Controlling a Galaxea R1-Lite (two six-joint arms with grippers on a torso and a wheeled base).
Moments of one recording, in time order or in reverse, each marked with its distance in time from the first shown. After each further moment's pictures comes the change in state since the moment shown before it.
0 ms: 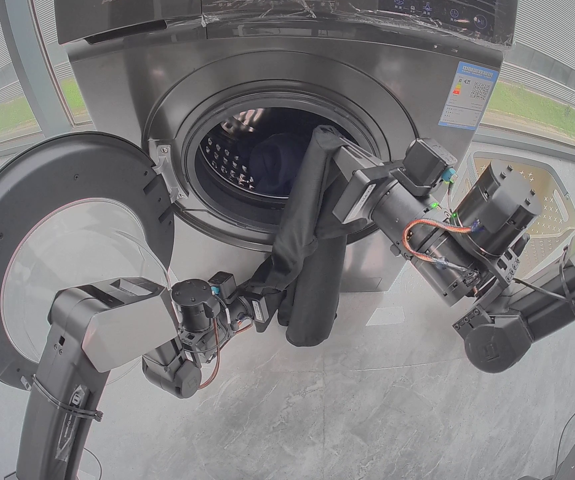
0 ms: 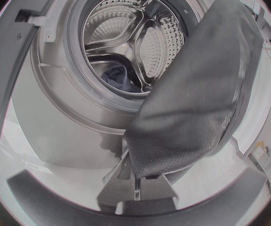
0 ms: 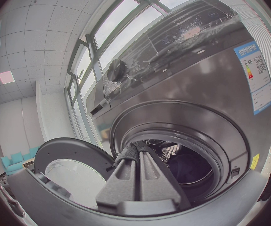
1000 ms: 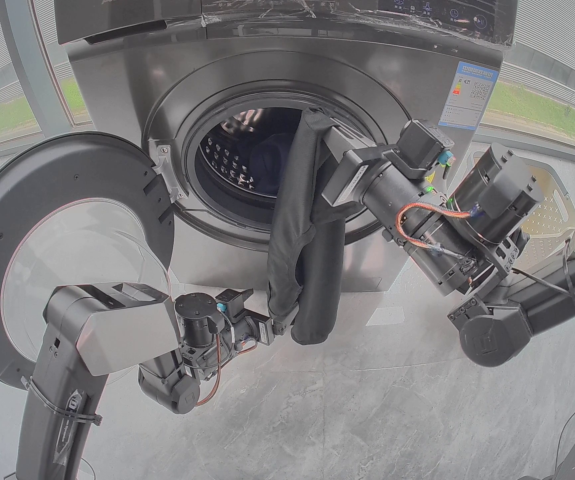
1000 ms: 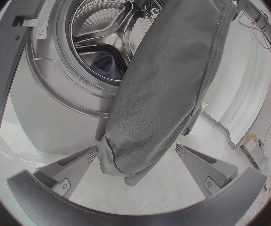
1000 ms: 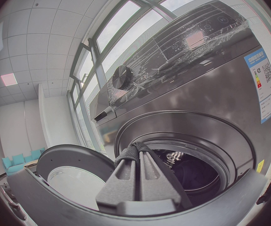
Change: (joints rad) left arm -0.046 -0.049 0.150 0.001 -0.034 0.027; right arm 0.027 -0.001 -0.072 0.022 0.004 -0.007
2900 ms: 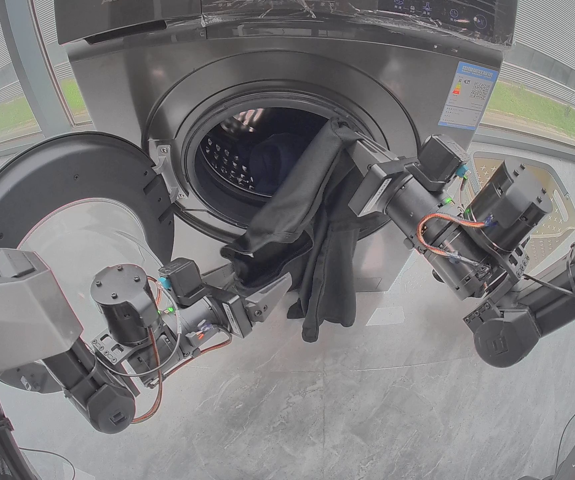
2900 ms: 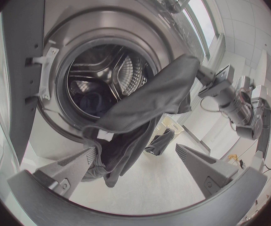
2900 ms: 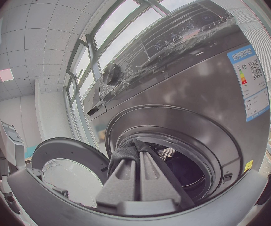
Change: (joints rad) left arm -0.075 -0.538 0.420 0.000 -0.018 -0.153; right arm -0.061 -0.018 0.095 -0.047 0.015 0.000
